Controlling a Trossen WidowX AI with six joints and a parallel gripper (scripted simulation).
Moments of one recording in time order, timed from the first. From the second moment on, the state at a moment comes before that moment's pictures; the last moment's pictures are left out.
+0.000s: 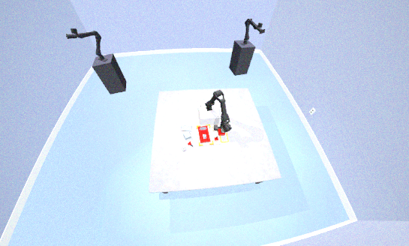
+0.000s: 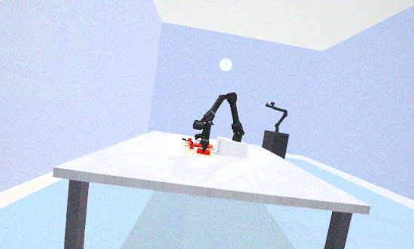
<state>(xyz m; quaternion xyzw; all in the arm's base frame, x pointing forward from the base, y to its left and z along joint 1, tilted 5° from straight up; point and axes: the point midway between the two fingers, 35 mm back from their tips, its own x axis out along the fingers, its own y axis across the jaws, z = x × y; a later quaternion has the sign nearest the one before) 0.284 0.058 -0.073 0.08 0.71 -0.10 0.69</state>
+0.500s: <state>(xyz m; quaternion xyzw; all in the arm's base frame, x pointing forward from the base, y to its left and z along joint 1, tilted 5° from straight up) 0.284 0.058 -0.073 0.08 0.71 -0.10 0.69</state>
